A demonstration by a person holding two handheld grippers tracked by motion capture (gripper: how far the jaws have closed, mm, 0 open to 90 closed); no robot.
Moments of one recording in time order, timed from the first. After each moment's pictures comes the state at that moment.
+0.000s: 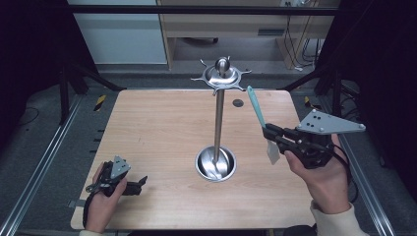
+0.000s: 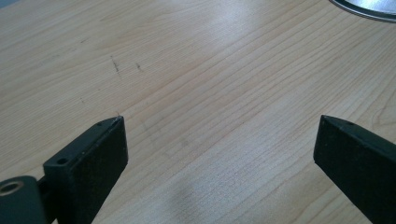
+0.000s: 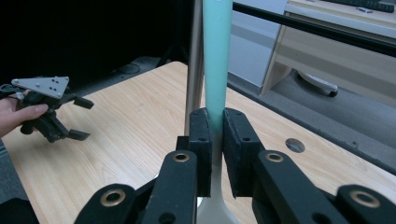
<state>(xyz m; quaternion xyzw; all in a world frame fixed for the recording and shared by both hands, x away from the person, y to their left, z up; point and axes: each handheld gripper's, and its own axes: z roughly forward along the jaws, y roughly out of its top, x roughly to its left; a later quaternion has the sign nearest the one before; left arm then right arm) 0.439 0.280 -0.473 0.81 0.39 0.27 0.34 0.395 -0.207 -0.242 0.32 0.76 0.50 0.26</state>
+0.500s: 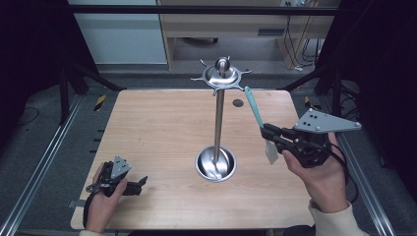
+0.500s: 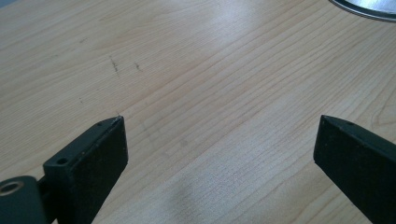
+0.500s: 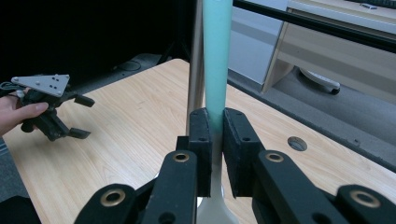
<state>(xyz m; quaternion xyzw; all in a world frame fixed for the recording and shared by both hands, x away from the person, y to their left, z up) 0.439 0.280 -0.473 0.81 0.39 0.27 0.34 0.398 -0.203 -0.243 0.31 0.77 0.50 0.25</state>
